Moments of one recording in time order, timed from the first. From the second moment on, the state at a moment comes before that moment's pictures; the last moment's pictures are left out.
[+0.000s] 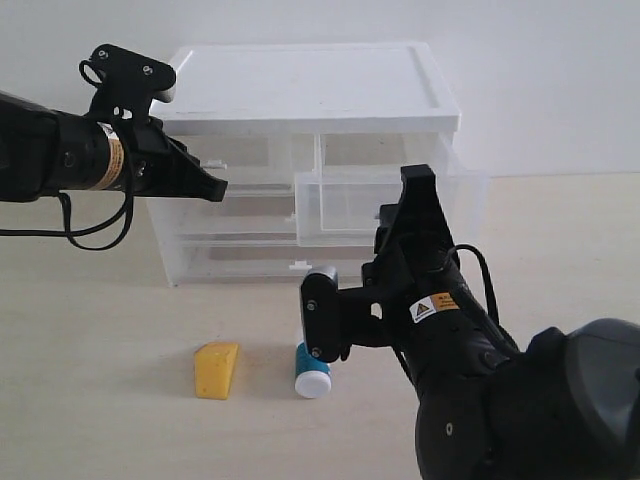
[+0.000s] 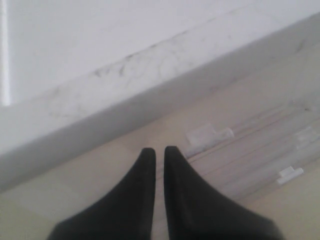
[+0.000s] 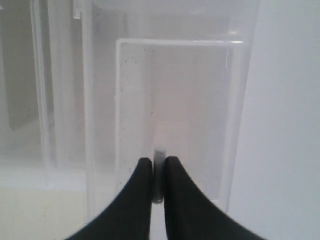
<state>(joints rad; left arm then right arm) -0.36 1.75 -1.11 1.75 0.04 -1.56 0.96 1.81 -0.69 0.92 -1.17 -2.00</state>
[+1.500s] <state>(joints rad) -0.36 1.75 -1.11 1.75 0.02 -1.56 1.15 1.81 -0.69 1.37 -1.09 -1.30</state>
